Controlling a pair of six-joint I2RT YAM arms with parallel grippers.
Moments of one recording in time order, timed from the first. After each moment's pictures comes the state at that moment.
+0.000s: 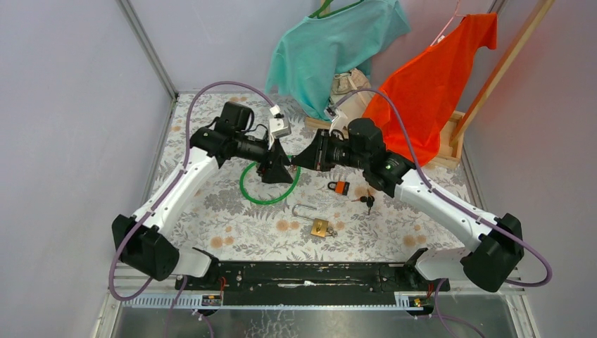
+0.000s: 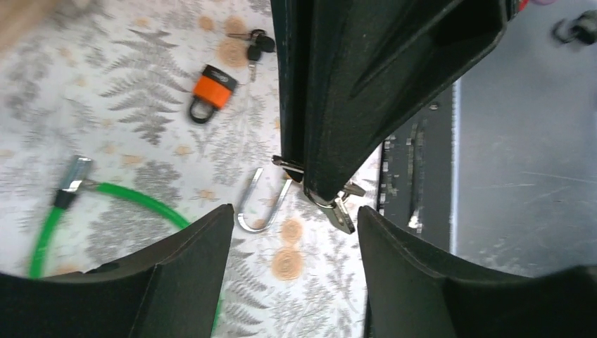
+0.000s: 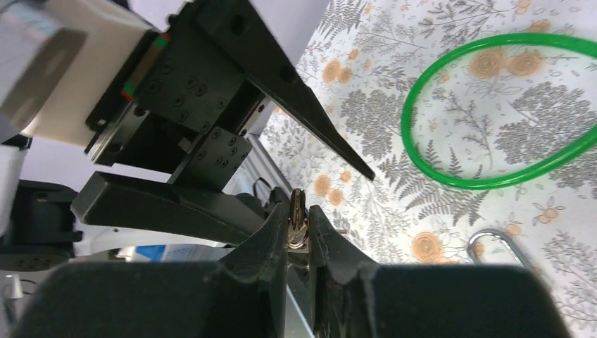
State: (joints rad) left arm -0.39 1.39 1.32 -0.81 1.01 0.45; right arm 0.73 1.30 1.11 -0.11 -0.40 0.76
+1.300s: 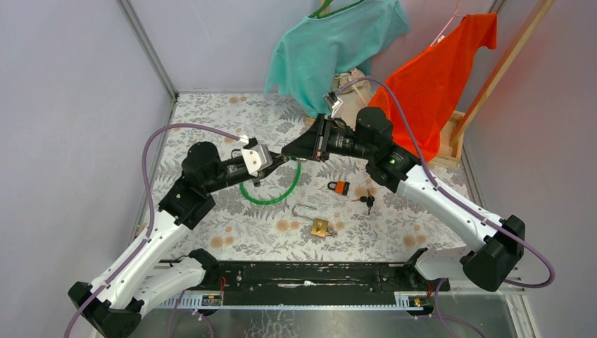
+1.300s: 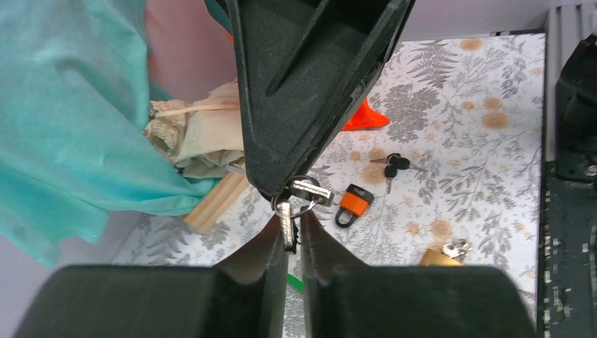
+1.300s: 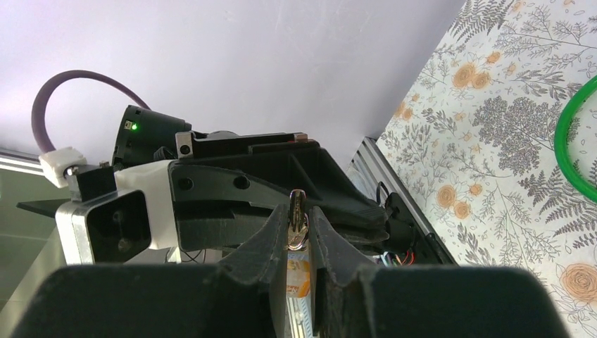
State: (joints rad) left arm -0.59 0.87 0.93 -0.11 0.57 0.36; right arm 0.73 1.31 1.22 0.02 -0.57 1.08
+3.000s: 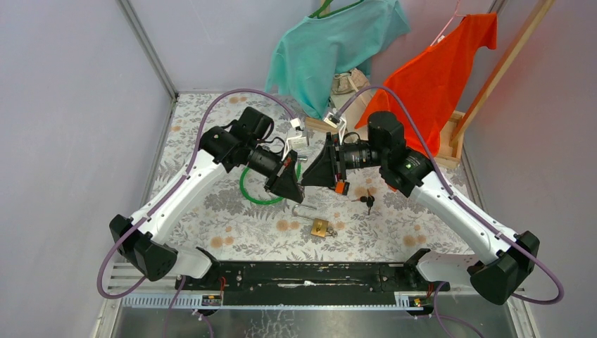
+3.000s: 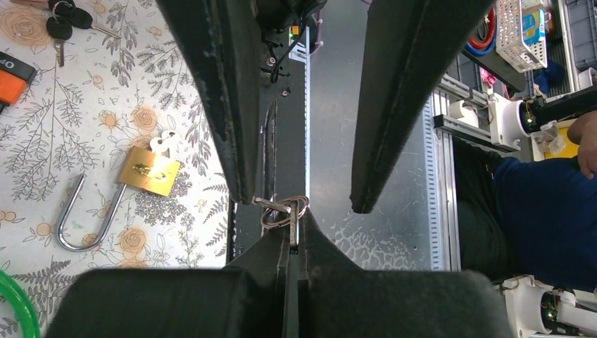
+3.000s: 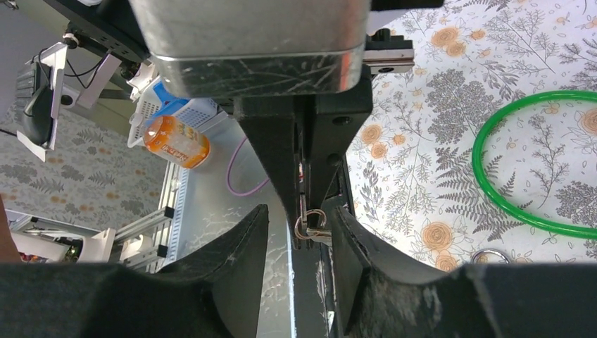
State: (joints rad) left arm -0.59 1.39 1.47 -1.07 1.09 0.27; right arm 0.67 1.21 1.18 -0.22 -0.92 0.39
